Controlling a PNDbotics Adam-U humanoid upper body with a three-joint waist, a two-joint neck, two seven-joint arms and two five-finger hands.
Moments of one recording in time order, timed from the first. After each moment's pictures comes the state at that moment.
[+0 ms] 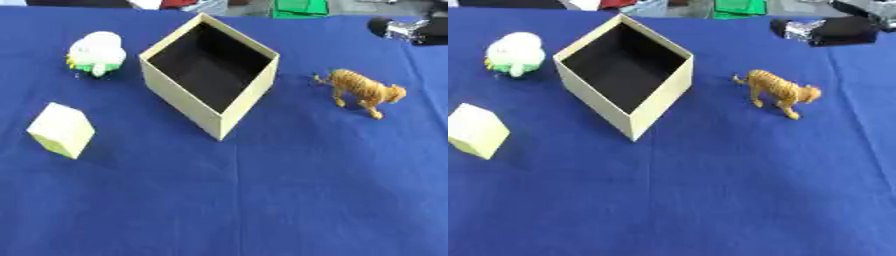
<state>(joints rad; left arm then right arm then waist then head) -0.13 0.37 0.23 -1.98 -0.06 -0.40 0.59 -0.87 -0.81 0.26 -1.51 0.62 0.03 0.52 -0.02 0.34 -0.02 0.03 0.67</state>
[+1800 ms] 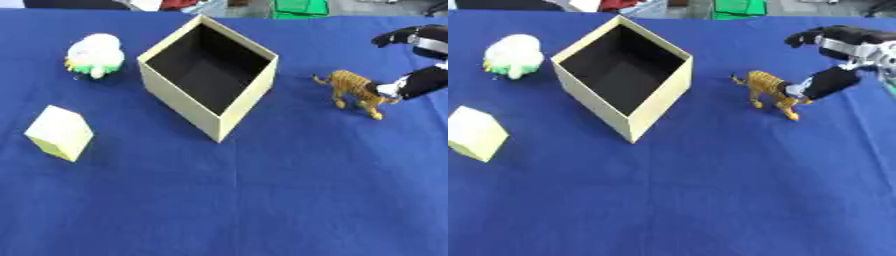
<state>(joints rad) -0.13 0.37 0.23 -1.98 -0.06 -0.39 0.59 -0.80 -0.80 0.28 -1.45 0.59 0.14 0.61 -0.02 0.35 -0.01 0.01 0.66</state>
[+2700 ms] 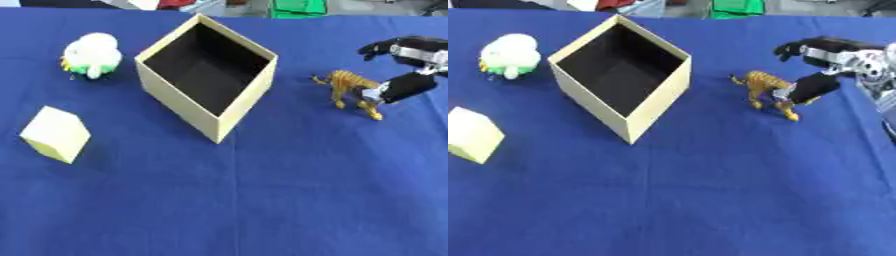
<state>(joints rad) -0.14 0.37 0.23 -1.98 -0.06 -0.39 0.58 -0.82 -0.76 0.30 -1.37 0.59 0.16 0.62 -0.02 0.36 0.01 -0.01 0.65</state>
